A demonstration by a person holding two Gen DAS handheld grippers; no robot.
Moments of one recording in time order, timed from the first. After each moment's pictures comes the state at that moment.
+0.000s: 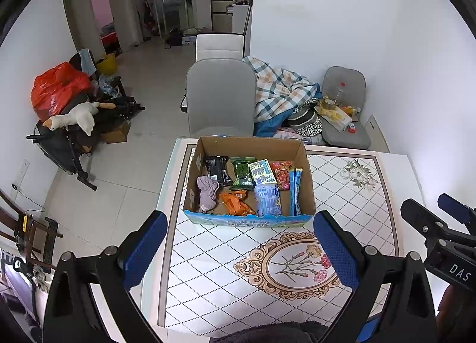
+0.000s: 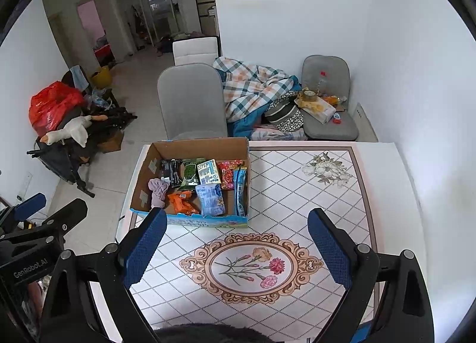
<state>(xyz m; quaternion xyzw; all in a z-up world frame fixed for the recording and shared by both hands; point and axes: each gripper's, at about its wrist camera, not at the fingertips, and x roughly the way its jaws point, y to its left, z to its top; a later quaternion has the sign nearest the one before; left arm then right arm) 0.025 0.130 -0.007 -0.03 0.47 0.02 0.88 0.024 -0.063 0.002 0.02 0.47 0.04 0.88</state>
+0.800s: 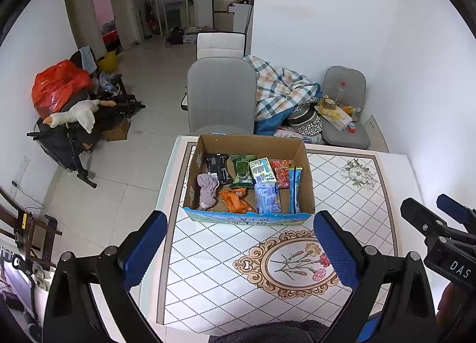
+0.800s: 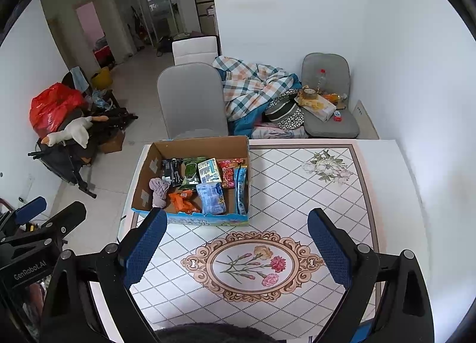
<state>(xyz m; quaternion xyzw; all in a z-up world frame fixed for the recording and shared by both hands) 0.020 0.127 -0.006 -0.03 0.47 0.02 0.88 0.022 -0.064 0.000 0.02 0.47 0.04 0.88</state>
